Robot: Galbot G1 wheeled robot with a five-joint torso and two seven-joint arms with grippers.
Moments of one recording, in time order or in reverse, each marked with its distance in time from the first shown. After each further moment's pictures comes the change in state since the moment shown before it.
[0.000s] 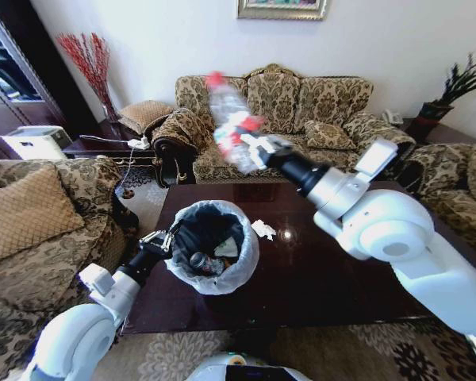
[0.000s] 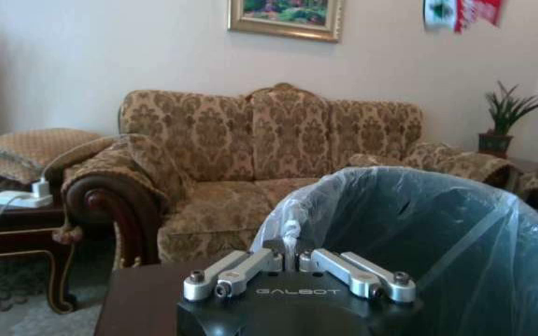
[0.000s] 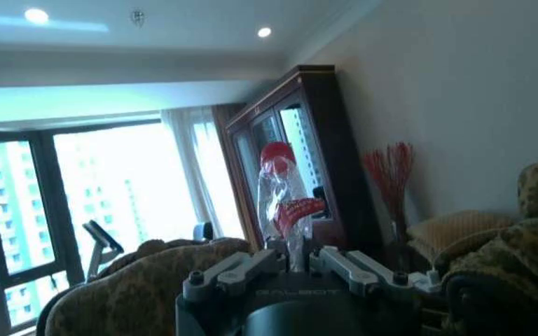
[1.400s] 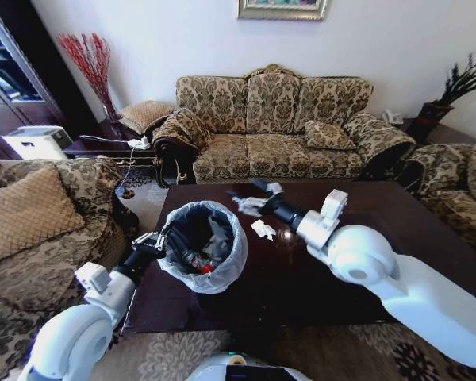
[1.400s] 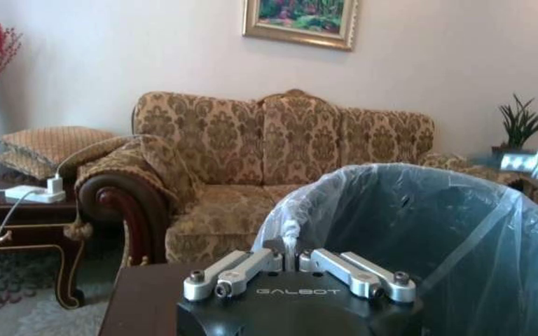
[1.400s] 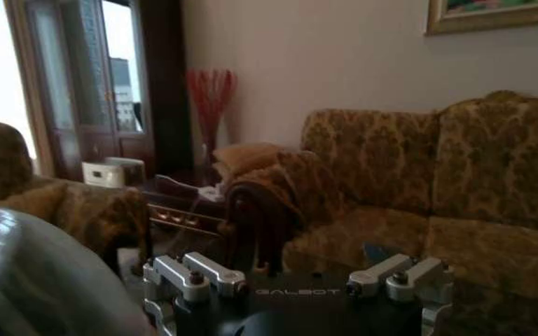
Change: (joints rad) left arm 0.013 -0.048 -0.014 -0.002 -0.008 -0.017 0.004; right arm -0.438 -0.093 0.075 -0.292 -0.596 0.024 -0.045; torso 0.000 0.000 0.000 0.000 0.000
